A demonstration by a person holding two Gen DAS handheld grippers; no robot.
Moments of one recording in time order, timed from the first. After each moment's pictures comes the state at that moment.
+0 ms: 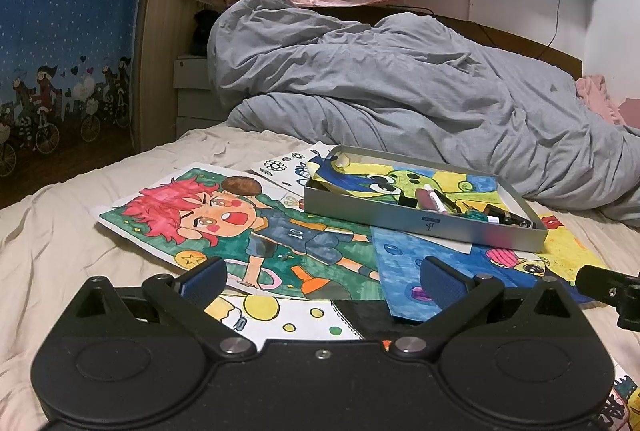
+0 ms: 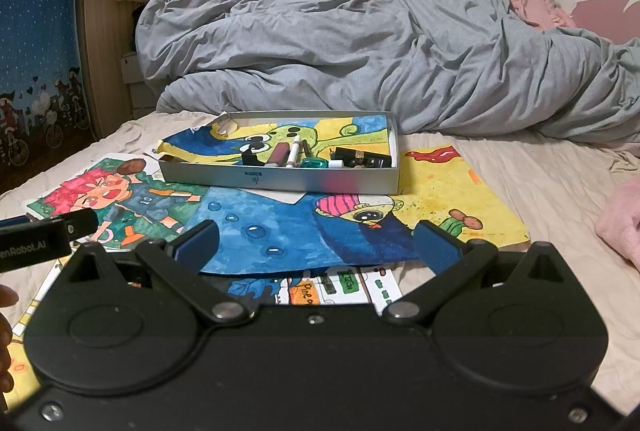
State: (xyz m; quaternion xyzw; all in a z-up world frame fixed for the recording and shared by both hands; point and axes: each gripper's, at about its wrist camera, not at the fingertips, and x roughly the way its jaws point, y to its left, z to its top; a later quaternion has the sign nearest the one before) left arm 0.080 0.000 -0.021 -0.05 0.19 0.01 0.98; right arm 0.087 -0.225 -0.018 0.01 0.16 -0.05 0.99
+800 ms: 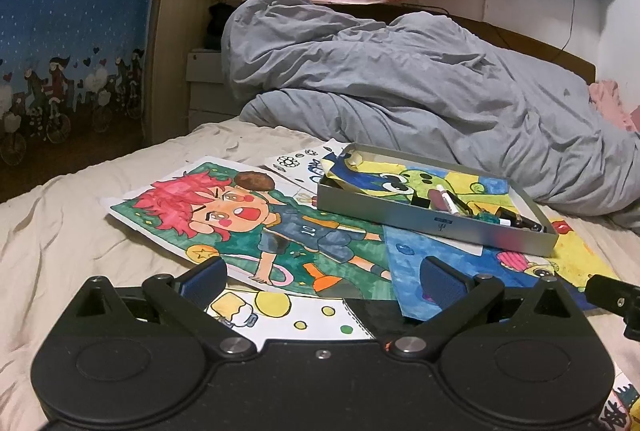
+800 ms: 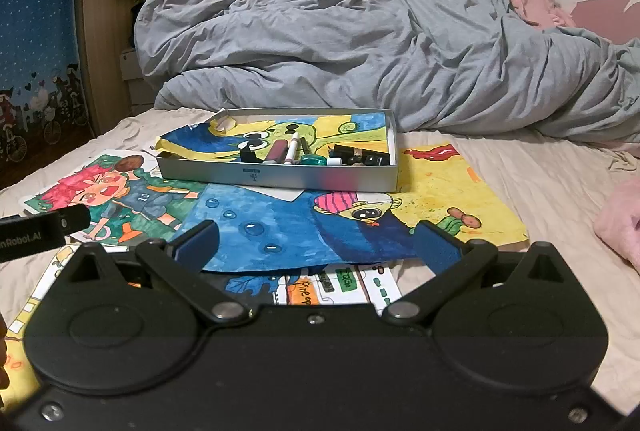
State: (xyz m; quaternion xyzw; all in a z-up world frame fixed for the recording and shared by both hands) left arm 0.081 0.004 -0.021 -0.06 0.19 0.03 0.98; right arm 0.088 -0.228 -0.019 0.01 0.17 -0.05 0.98
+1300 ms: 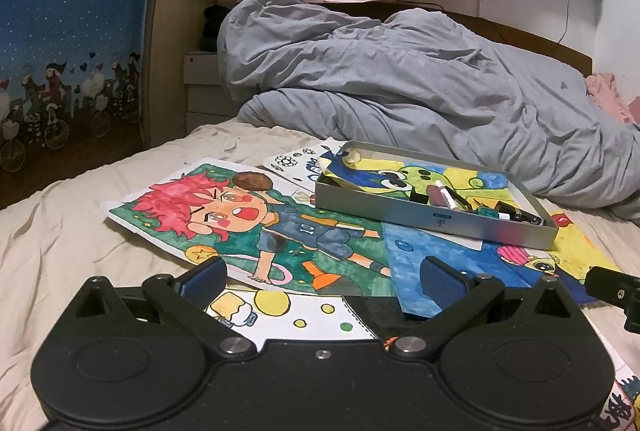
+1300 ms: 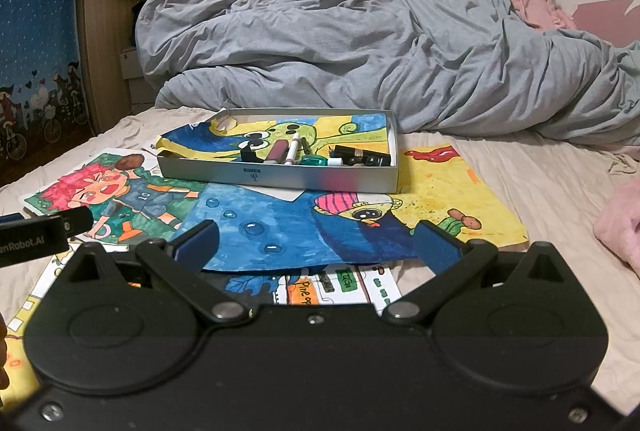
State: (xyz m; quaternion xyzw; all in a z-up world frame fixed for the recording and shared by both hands) left arm 0.080 0.003 -0.023 -0.05 0.19 0.03 0.98; right arm 0.087 -0.227 -0.018 0.01 0.17 -0.05 0.98
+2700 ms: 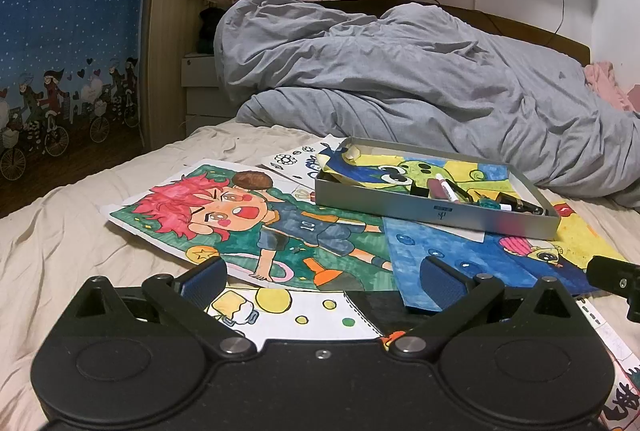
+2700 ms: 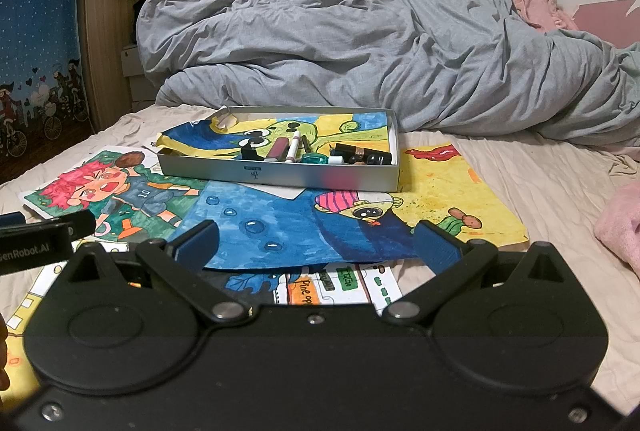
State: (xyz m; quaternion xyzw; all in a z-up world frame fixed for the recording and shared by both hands) left arm 0.079 0.000 -0.024 -0.04 0.20 0.03 0.98; right arm 0.088 -0.226 -0.019 0.00 0.17 -0.05 0.98
